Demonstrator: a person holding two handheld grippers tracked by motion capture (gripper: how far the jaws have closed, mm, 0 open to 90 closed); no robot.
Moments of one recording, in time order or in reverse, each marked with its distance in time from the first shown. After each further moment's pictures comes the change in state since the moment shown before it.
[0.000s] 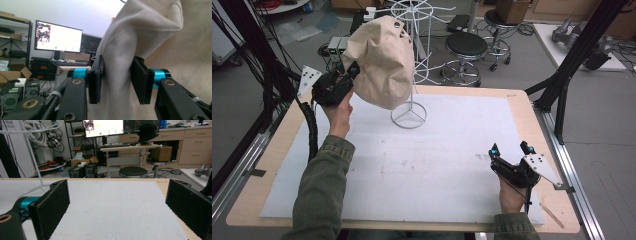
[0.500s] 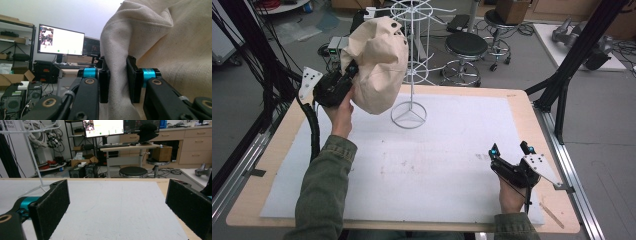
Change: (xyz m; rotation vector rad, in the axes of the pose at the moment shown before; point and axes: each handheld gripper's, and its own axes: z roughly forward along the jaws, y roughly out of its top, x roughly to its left) left arm -0.002 -0.002 0.000 -0.036 0.028 0.005; right arm 0.000 0.000 0.000 -0.002 0.003 -0.002
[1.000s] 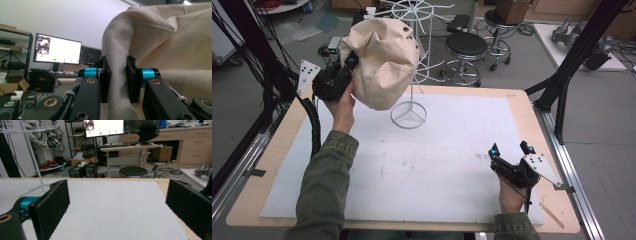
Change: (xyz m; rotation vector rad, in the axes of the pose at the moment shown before) left arm -0.009 0.011 0.006 -0.053 -0.026 -0.008; right arm 0.000 0.000 0.000 0.000 0.001 -0.003
